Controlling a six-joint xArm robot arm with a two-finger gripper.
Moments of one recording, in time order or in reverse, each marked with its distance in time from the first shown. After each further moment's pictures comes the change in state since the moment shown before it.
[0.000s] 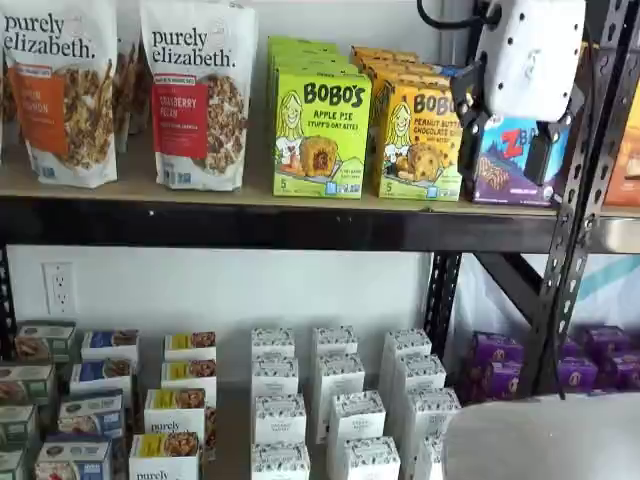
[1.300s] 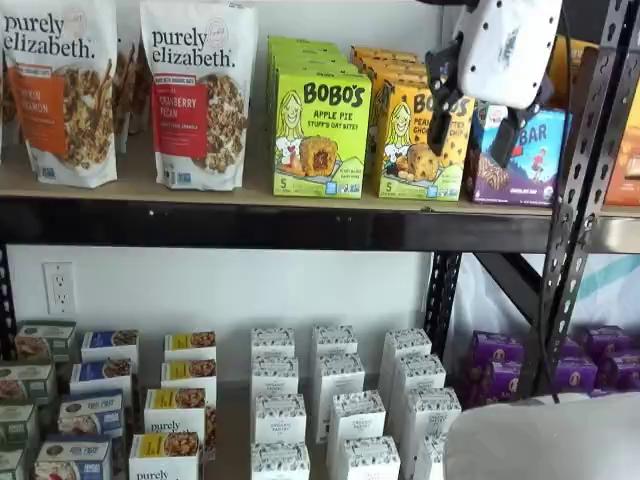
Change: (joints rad) arm 0.044 0.005 0.015 0.061 -0.156 0.055
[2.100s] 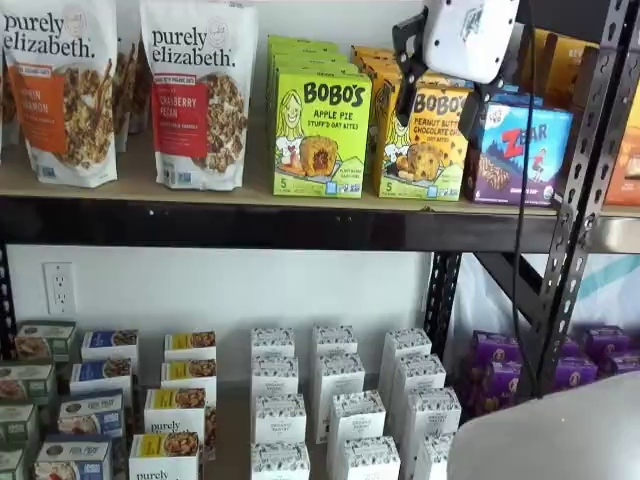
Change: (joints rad) arm 0.114 0.116 -0.077 -0.017 -0.088 0.102
